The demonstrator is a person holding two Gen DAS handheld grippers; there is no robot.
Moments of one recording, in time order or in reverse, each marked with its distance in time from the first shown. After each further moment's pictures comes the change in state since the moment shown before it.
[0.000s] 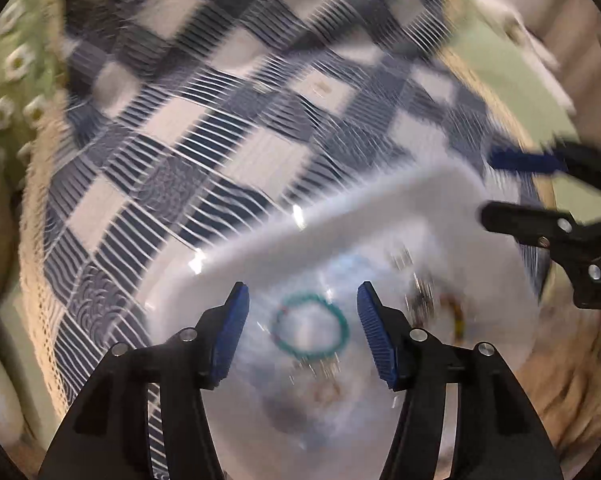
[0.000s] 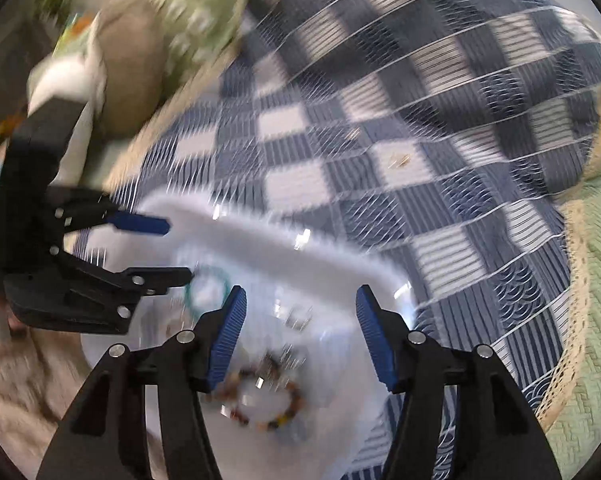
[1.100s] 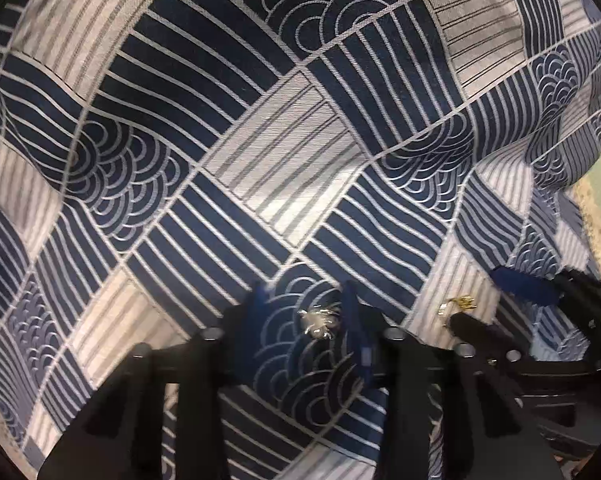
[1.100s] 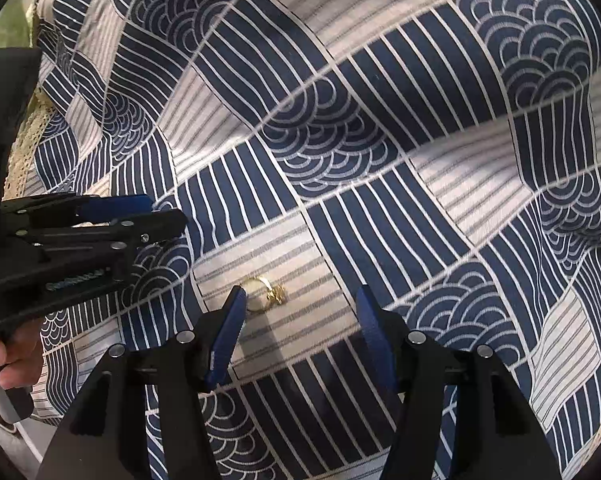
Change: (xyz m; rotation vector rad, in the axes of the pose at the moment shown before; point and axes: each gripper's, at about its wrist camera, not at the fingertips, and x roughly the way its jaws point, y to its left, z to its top) left arm 0.181 0.050 0.221 -0.091 -0.009 0.035; right arm 0.199 -0.128 0.118 0.187 0.120 -0.098
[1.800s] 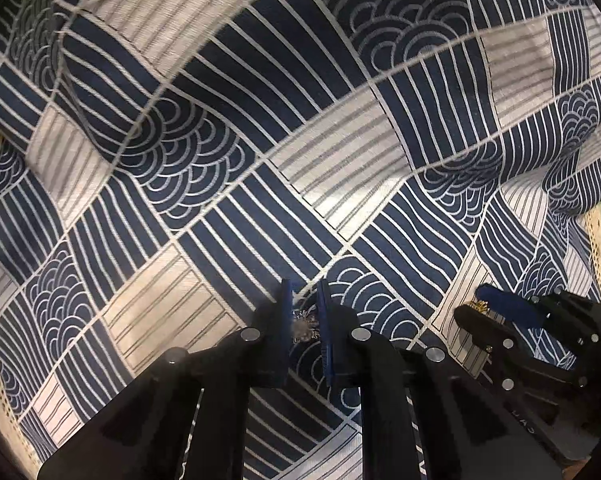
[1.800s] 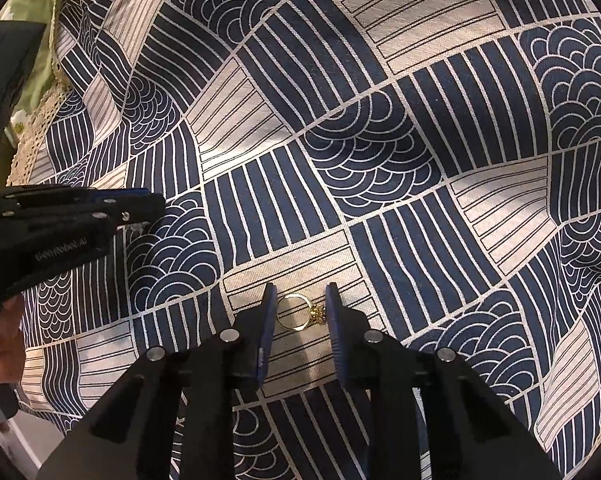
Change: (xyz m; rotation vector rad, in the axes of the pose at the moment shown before) left arm -0.023 0.034 0.000 -0.118 -0.004 0.031; right arm 0.014 0.032 0.010 -0.095 -0.011 0.000
